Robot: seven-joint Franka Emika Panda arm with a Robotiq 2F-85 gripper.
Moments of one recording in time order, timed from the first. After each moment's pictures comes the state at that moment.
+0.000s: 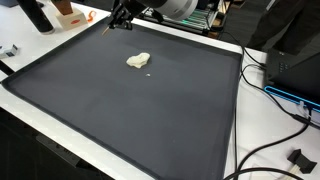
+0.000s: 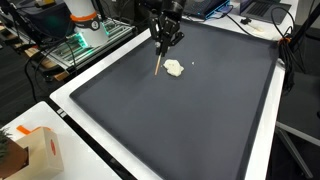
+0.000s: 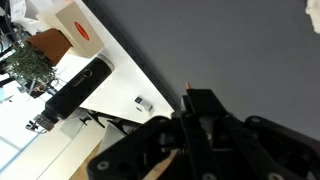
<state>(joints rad) 0.41 0.65 -0.11 -1.75 2.19 4.22 -1.66</state>
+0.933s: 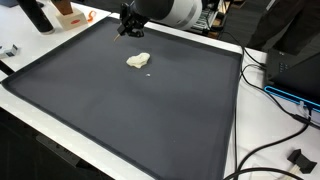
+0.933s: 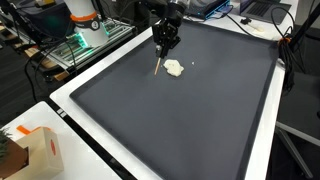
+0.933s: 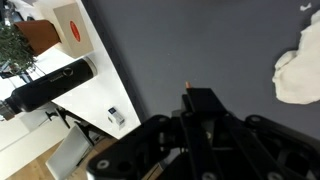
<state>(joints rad) 0.47 0.71 -0.16 -1.70 2.34 4.22 -1.99</state>
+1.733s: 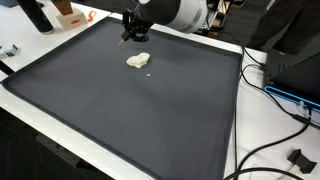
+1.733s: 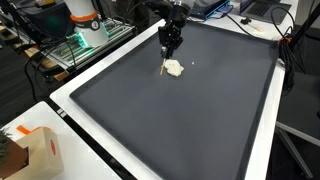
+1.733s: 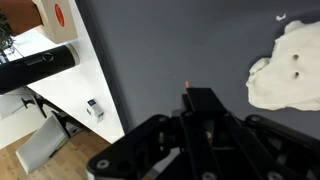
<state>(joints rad) 0.46 0.75 -0.12 -1.65 2.35 4.22 -2.11</state>
